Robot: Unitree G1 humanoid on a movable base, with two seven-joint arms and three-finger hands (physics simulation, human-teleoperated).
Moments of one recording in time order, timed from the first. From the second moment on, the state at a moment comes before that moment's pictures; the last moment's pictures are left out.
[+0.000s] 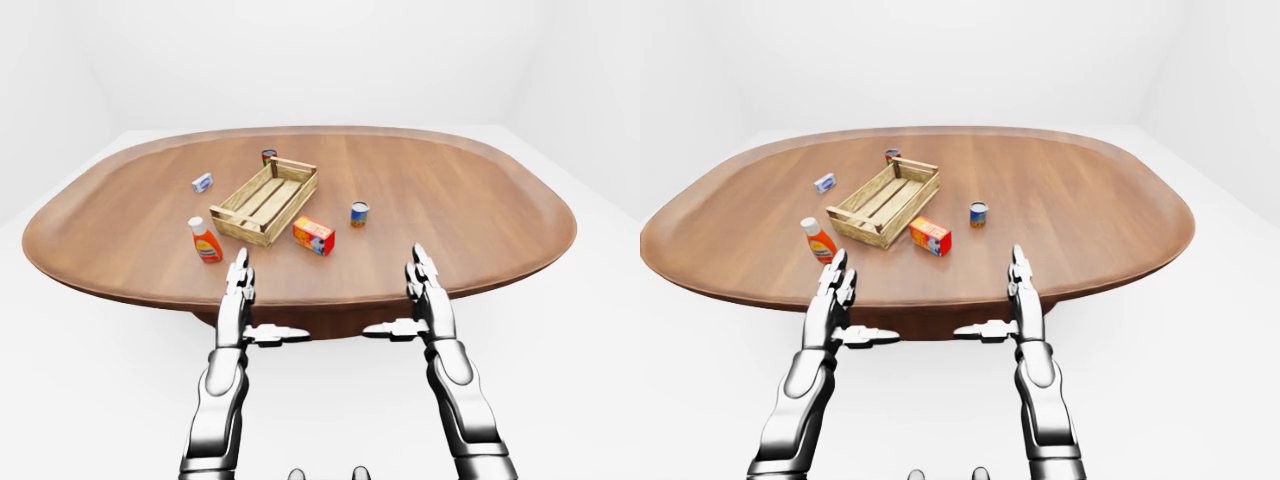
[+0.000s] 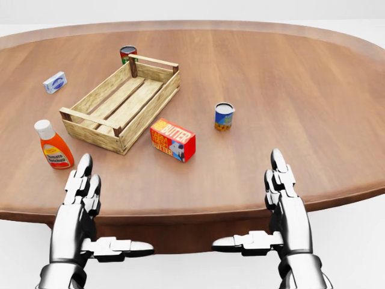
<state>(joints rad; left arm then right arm) 0.01 0.01 0.01 -0.03 -0.01 0.01 -0.02 0.00 -0.01 -0.01 -0.01 0.01 0.00 0.01</state>
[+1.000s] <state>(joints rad) 0.14 0.02 0.14 -0.50 -0.14 0.09 -0.14 0.22 -0.01 0.03 -0.82 -0.11 0.09 0.04</state>
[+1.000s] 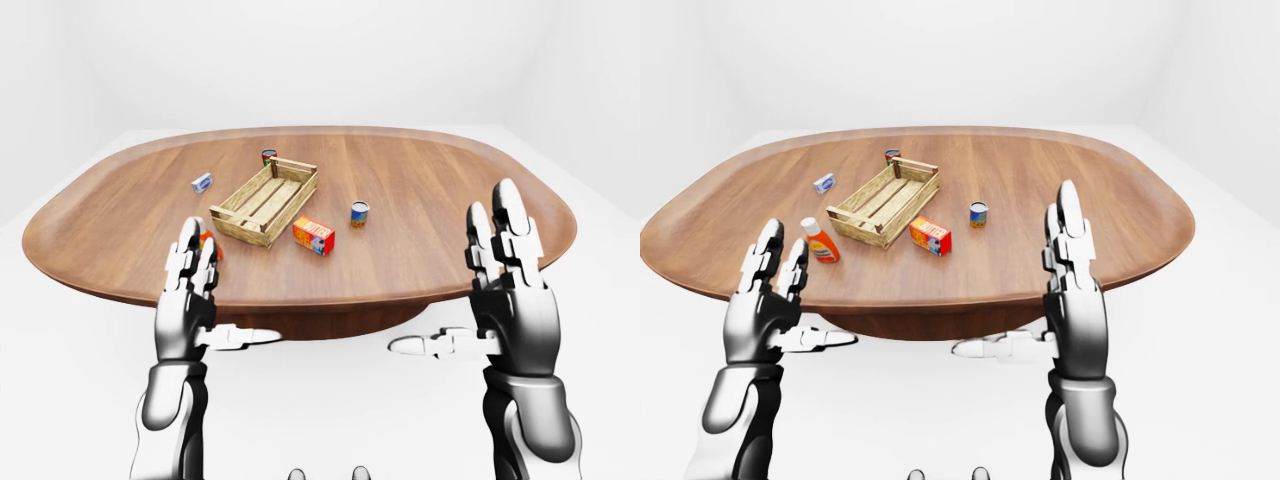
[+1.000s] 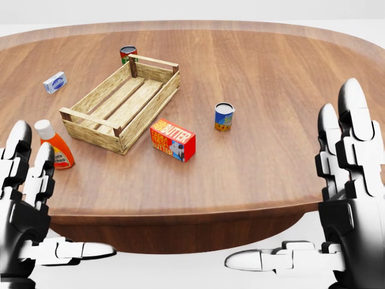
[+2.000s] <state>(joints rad) 0.17 0.01 0.17 -0.55 -0.15 0.09 -0.17 0.23 0.00 0.06 -0.86 -0.13 0.09 0.04</state>
